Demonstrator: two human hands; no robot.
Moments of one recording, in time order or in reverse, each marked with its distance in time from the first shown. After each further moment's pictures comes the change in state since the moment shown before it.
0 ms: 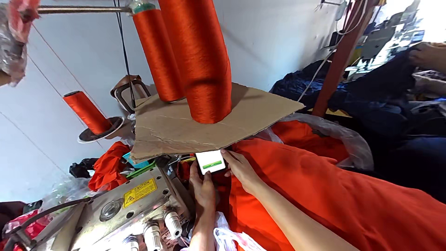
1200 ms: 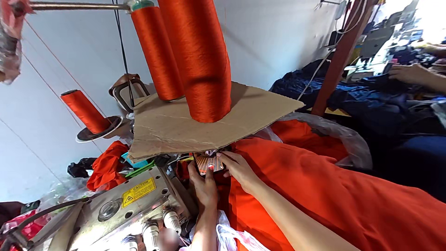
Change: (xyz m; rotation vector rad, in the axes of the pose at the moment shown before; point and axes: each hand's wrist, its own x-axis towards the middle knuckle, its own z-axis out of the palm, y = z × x) left_hand 0.001 0.004 0.009 0.093 0.077 -0.019; right_hand -0.002 -0.002 0.001 -0.020 -0.049 0.008
